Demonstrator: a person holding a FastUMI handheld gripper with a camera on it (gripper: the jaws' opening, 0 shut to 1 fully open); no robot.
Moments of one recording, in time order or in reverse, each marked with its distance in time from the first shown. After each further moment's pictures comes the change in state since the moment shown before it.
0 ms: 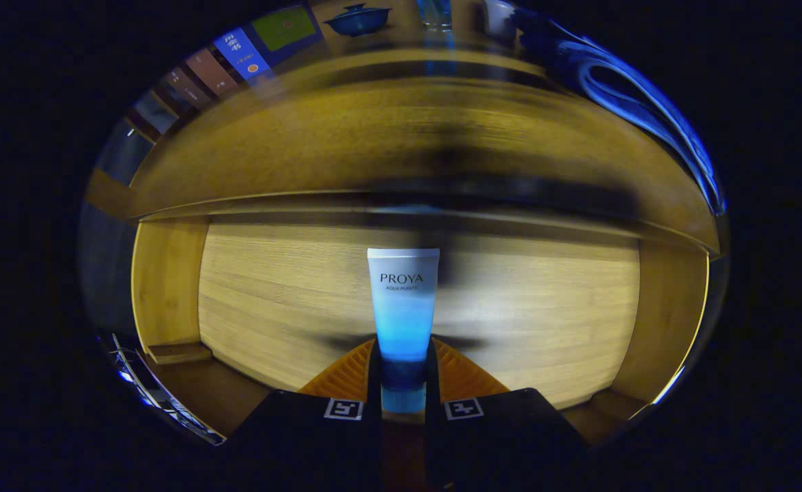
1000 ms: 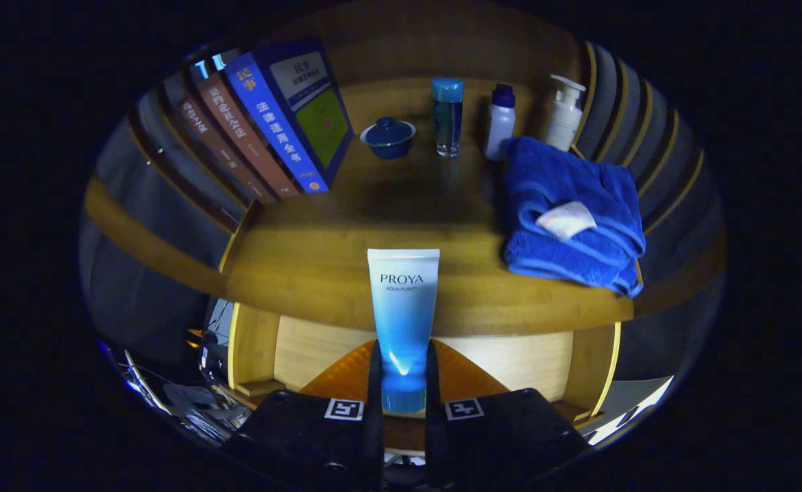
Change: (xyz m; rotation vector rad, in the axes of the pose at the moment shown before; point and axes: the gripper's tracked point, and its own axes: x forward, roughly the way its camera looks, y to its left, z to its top) arm -0.122 0.030 0.120 -0.001 -0.209 0.000
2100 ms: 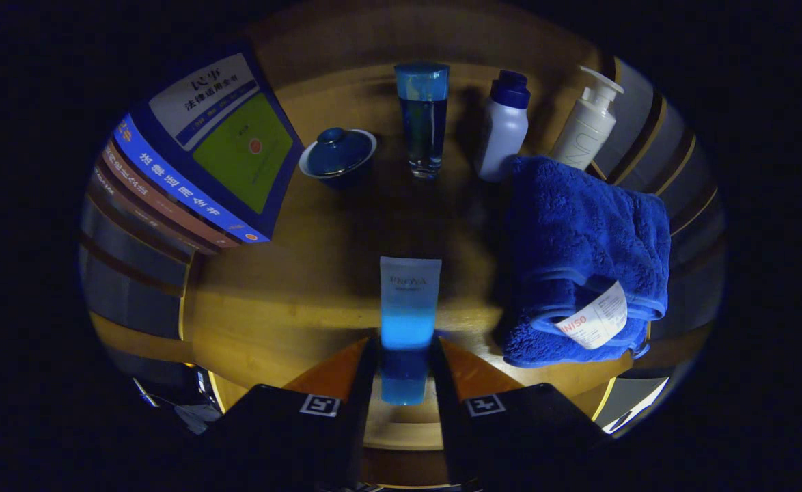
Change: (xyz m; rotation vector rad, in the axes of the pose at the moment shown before) arm 0.059 -0.022 0.058 0.054 0.039 -0.058
